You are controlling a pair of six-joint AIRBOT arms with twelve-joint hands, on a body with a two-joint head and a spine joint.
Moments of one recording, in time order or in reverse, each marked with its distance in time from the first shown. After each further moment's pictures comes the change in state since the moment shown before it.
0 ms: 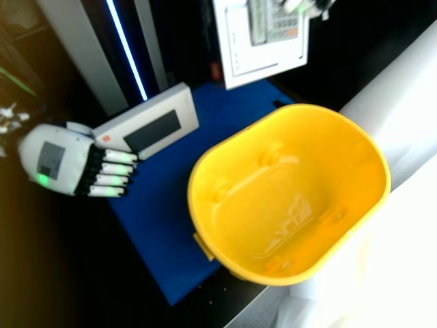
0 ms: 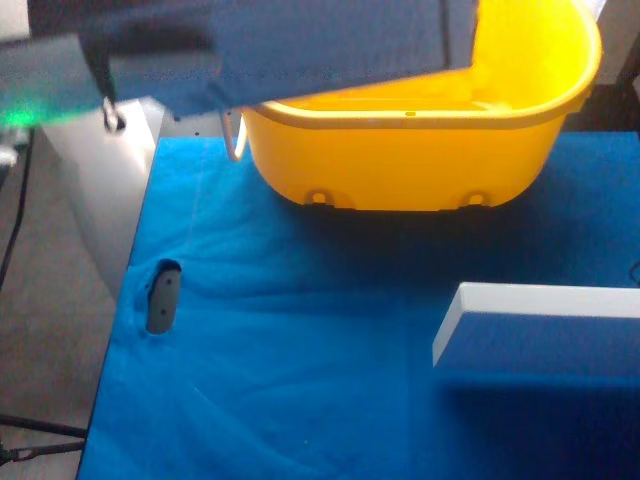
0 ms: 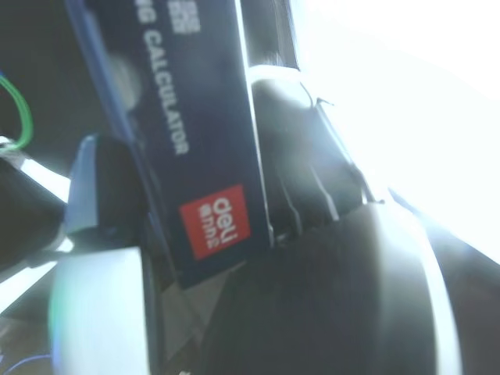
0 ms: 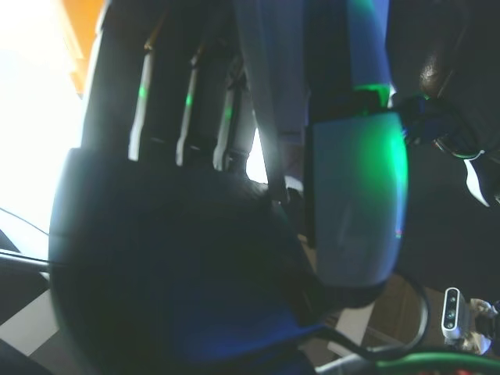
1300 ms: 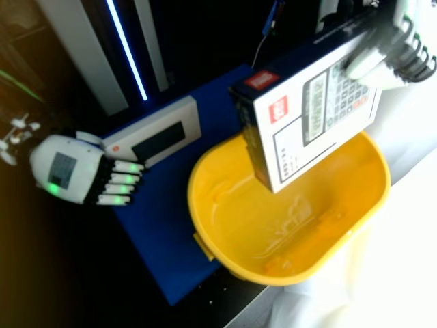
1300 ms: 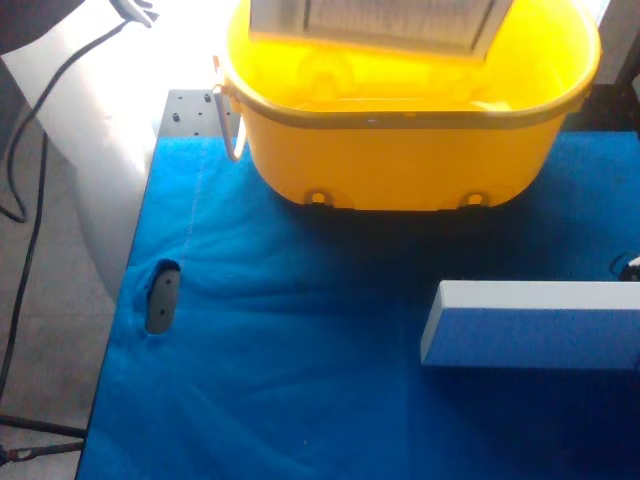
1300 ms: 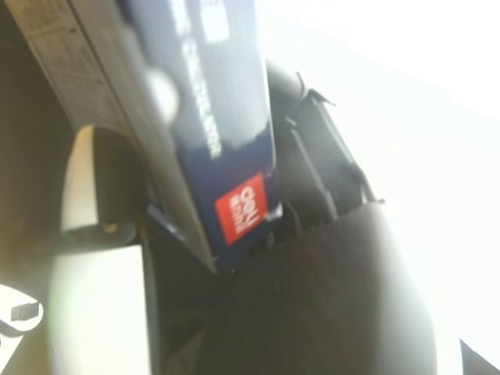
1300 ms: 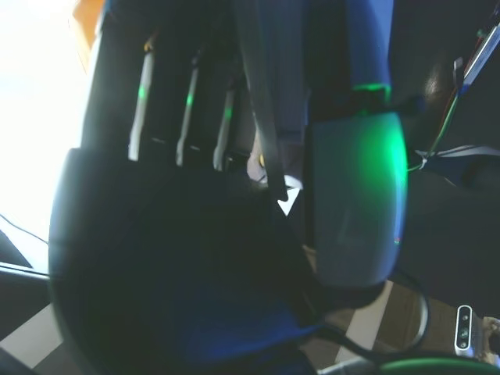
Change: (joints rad) left arm -0.344 -0.503 0.502 0.058 0.598 -0.032; right arm 0.071 -0.033 0.034 -0.001 0.076 -0.004
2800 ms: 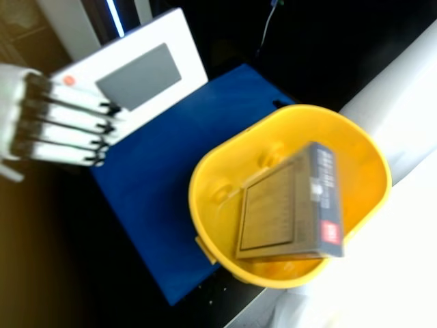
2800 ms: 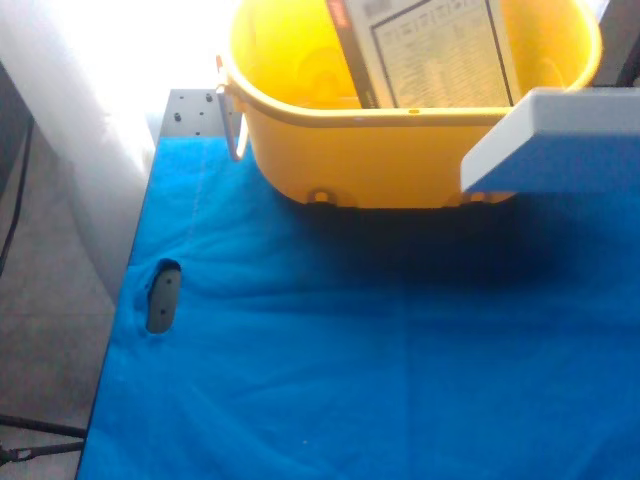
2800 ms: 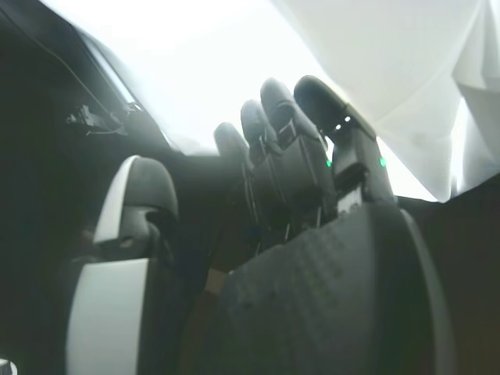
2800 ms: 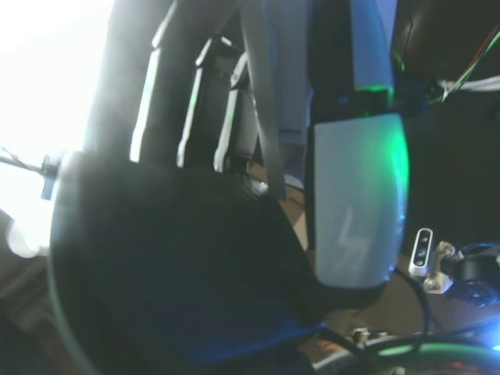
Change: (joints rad) left arm -0.401 0.401 -0.210 -0.134 0.140 0.444; right arm 0.005 0.303 -0.119 0.000 -0.398 -0.044
